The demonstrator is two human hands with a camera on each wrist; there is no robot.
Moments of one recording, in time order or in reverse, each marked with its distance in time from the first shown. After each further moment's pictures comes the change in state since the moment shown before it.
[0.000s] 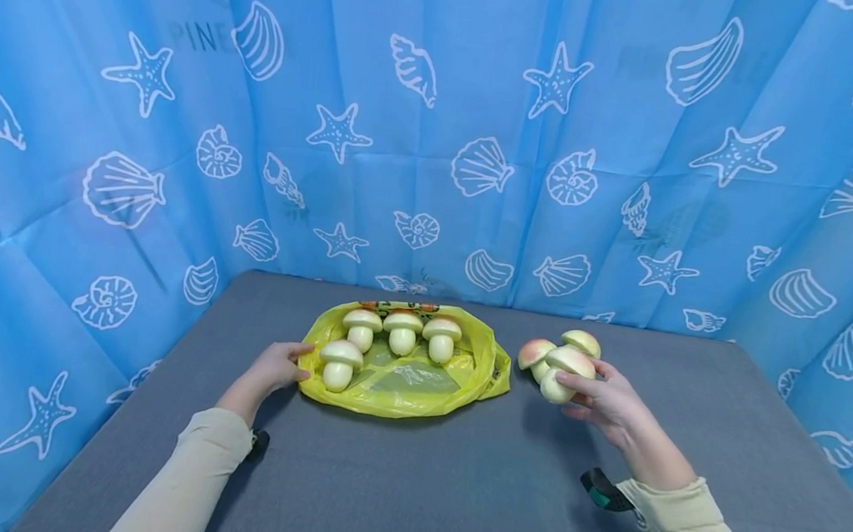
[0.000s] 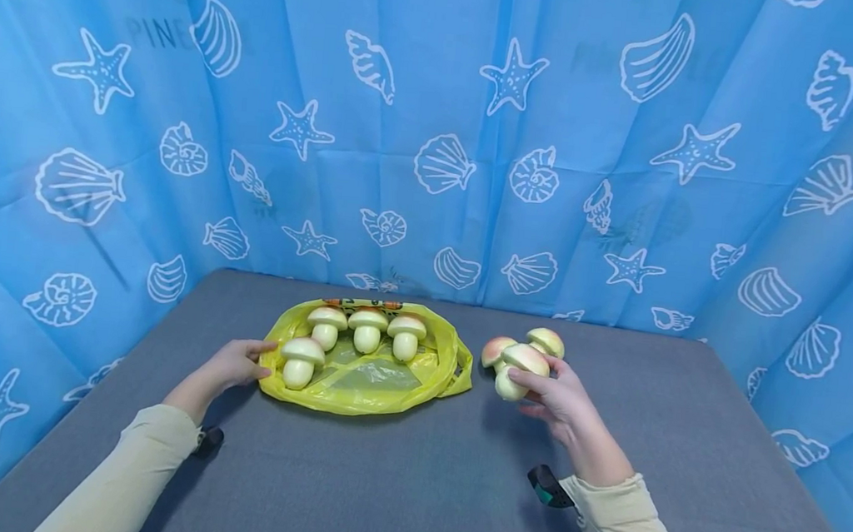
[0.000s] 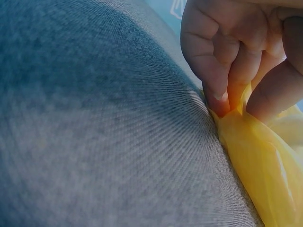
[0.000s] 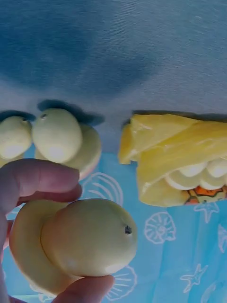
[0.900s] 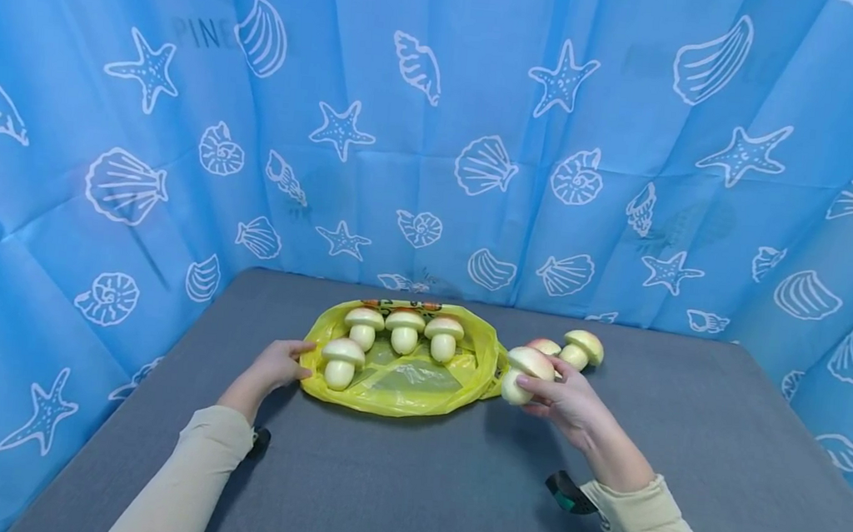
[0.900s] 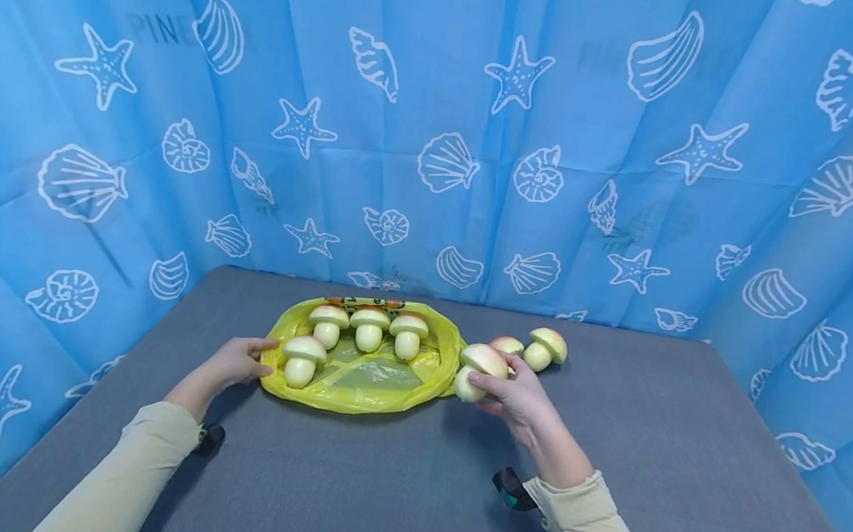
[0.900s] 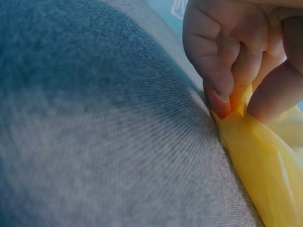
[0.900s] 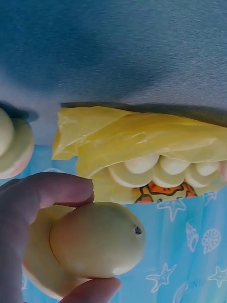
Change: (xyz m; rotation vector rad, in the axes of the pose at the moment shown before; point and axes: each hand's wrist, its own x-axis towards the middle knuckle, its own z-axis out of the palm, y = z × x) left_hand 0.002 -0.002 0.000 -0.029 -0.012 -0.005; right_hand 0.001 0.004 0.048 0.069 -0.121 -0.077
